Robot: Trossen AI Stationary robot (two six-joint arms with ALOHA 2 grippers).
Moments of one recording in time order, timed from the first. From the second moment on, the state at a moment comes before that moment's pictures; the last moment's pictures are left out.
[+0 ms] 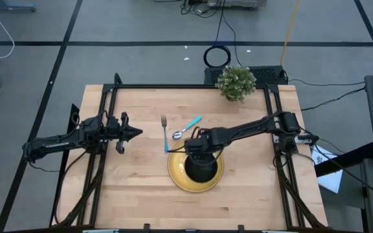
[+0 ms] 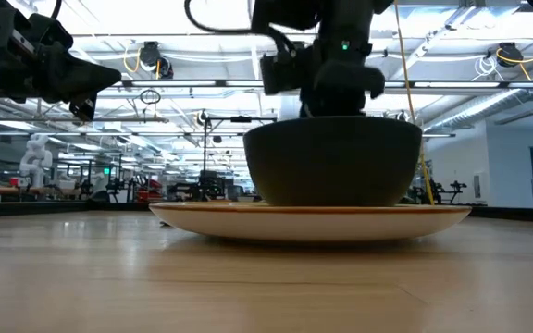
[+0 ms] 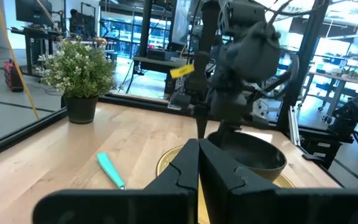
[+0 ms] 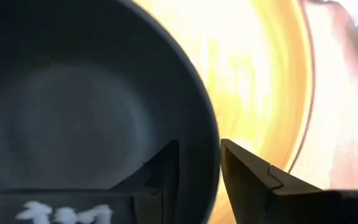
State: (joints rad) left arm 0.22 0.09 0.01 0.13 0.21 -0.16; right arm 0.12 1.95 1.48 -0.92 0.11 0.13
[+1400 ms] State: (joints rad) left arm 0.22 0.09 0.01 0.13 0.21 -0.16; right arm 0.13 1.65 1.46 -0.79 0.03 0.05
